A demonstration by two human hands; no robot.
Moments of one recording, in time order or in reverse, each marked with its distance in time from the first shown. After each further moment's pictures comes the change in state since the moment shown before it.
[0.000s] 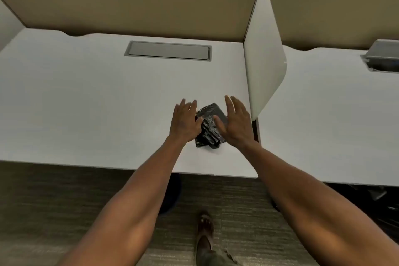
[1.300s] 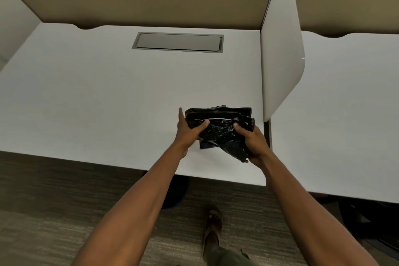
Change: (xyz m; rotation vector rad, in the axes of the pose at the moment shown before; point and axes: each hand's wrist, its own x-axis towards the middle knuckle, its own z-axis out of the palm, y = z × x) left_hand 0.000 -0.006 0.034 -1.069 -0.091 -0.543; right_hand -0.006 0.057 0.012 1.407 -0.339 0.639
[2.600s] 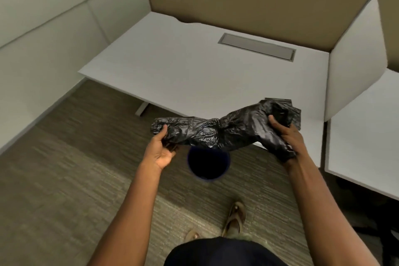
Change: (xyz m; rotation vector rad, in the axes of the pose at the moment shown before) left_hand -0.311 -0.121 -0.273 -1.009 0.353 -0.160; right_hand -0.215 0.048 0.179 0.093 -0.050 -0.105
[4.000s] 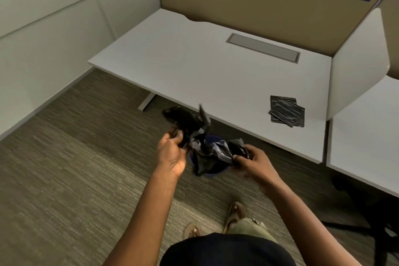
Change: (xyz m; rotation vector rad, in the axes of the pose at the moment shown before) left_hand -0.091 -0.020 -0.012 -0.152 -0.031 0.186; right_hand -0.103 0.091 0.032 -0.797 -0.267 0.127
